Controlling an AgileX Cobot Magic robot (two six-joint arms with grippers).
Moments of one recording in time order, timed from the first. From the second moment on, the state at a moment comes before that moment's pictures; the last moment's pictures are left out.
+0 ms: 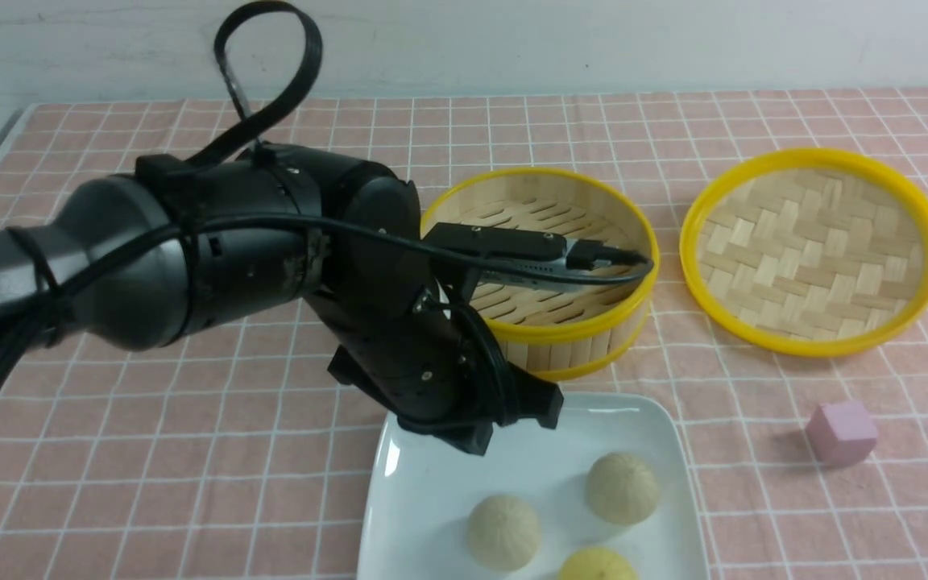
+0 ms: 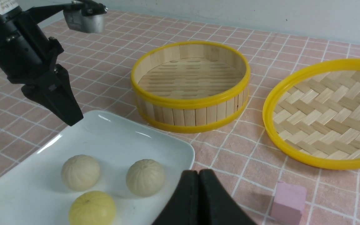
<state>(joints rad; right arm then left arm) 0.55 0.14 -0.41 -0.02 0.60 0.12 -0.70 1.68 -1.20 -0.19 0.80 -0.17</state>
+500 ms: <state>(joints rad) 0.28 0.03 -0.16 -0.02 0.54 0.12 -0.70 1.68 -1.20 -0.14 0.79 -0.14</state>
